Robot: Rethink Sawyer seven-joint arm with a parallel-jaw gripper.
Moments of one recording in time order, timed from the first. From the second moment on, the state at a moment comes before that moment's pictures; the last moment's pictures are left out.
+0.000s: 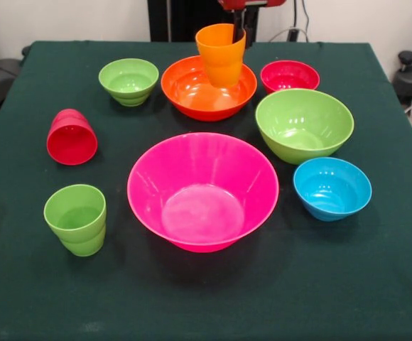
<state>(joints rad) -0.43 -0.86 0.38 1.96 -0.58 0.54 1.84</state>
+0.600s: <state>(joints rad) -0.43 -0.91 0.37 2.07 -0.58 0.54 1.84</state>
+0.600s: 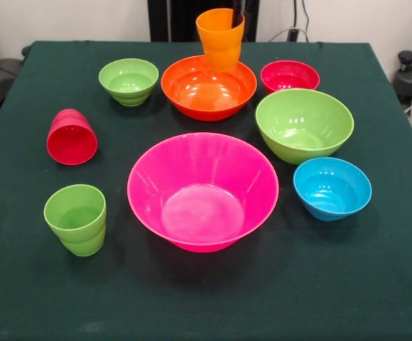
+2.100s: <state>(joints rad) -0.33 -0.87 0.24 2.19 -0.58 0.41 1.84</state>
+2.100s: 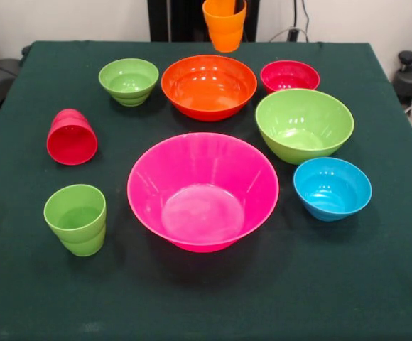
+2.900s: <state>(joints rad) -0.33 -0.83 0.23 2.11 -0.53 0.40 1.84</state>
